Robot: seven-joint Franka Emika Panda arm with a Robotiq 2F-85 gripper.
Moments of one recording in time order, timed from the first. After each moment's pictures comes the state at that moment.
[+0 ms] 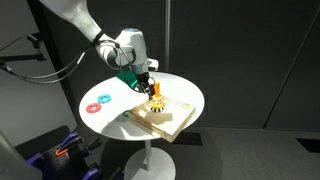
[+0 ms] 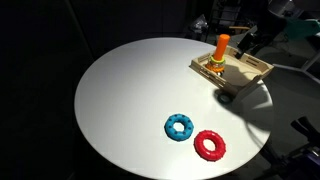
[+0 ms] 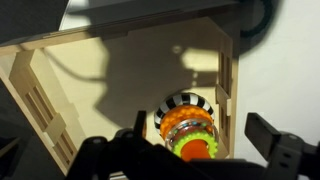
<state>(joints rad) 0.04 0.20 -0.02 -2.35 0.17 2.72 -0.10</state>
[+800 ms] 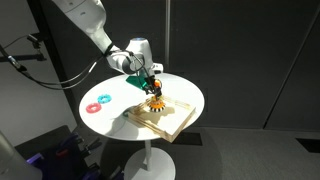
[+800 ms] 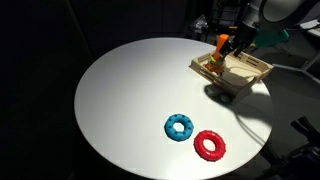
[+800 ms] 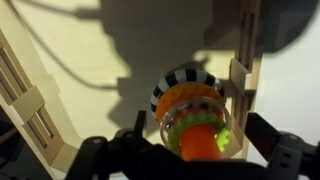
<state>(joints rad) 0.07 0.42 -0.02 -2.15 0.02 2.77 0.03</state>
